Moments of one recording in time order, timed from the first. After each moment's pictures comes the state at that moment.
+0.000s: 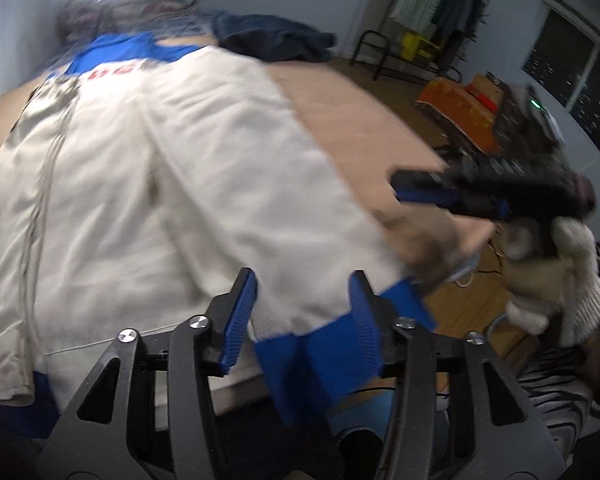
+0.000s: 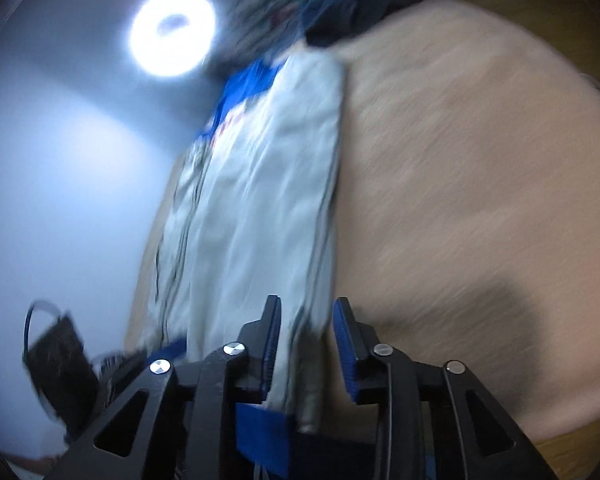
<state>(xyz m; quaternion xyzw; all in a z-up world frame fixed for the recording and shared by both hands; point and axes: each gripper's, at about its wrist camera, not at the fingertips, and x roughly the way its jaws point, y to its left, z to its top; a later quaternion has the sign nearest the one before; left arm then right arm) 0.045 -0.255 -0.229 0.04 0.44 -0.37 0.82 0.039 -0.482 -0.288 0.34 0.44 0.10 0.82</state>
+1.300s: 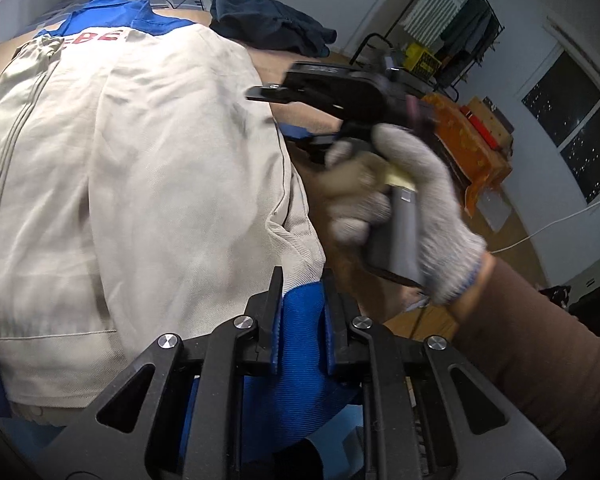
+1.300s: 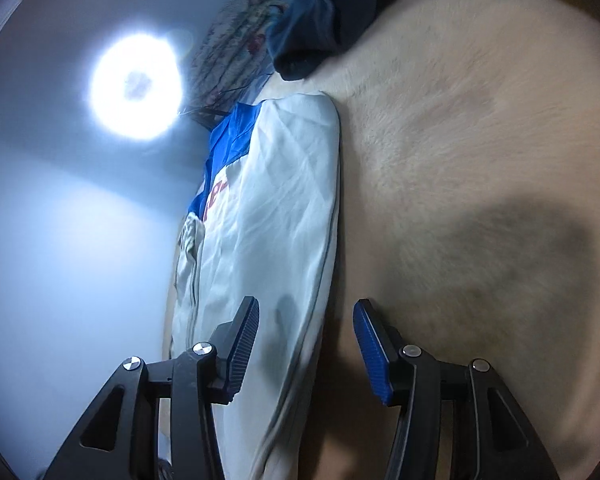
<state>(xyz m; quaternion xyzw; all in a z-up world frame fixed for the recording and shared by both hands) 0.060 -0.279 -0.223 -0.04 0.49 -0.37 0.79 0.183 -0.511 -0.327 0.44 0.41 0.11 0.79</state>
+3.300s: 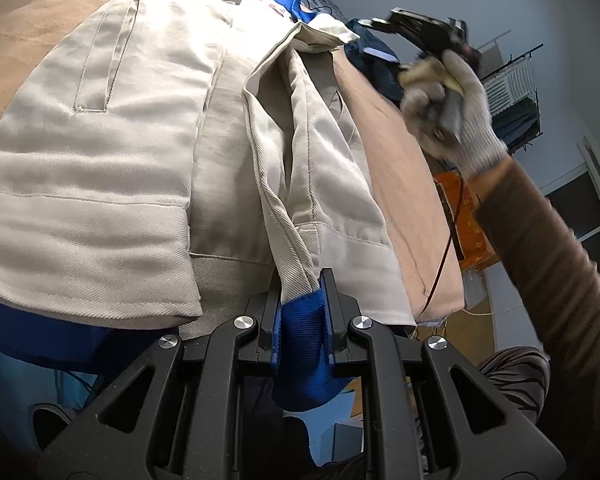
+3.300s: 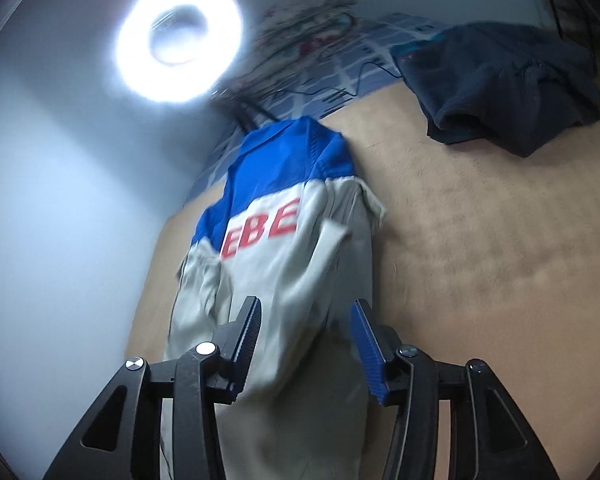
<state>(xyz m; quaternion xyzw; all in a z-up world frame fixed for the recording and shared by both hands) 0.094 -0.088 -0.267 -0.22 0.52 -0.29 0.77 0.334 -0.392 -0.235 0.30 0.41 0.07 0.86</state>
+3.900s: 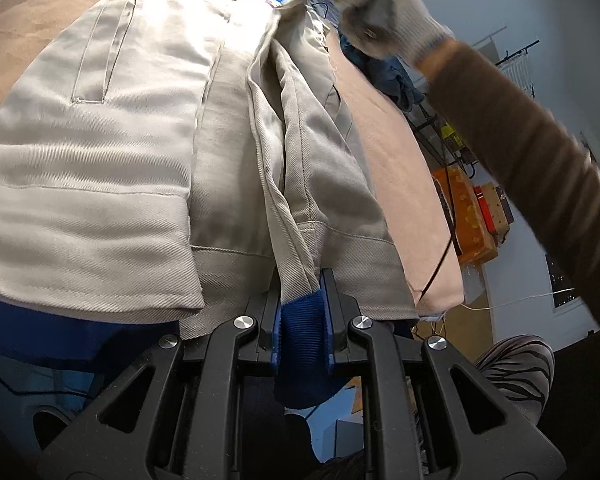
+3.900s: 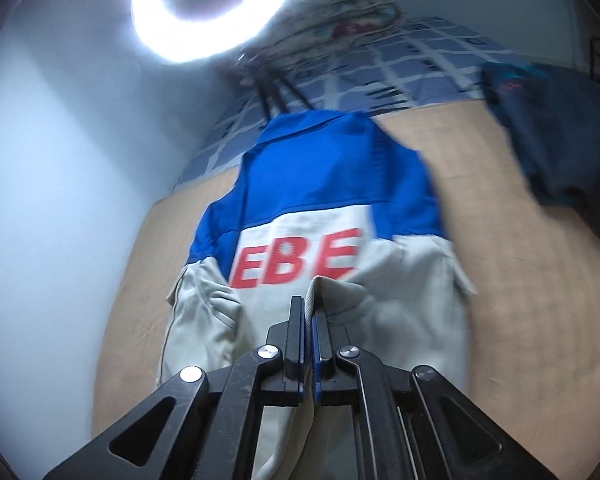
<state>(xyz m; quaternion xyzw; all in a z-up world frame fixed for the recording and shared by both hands) 0.093 -0.091 -0.273 -0.22 0.52 -0.30 0.77 0.441 -0.299 -0.230 0.20 0.46 0.07 0.86</state>
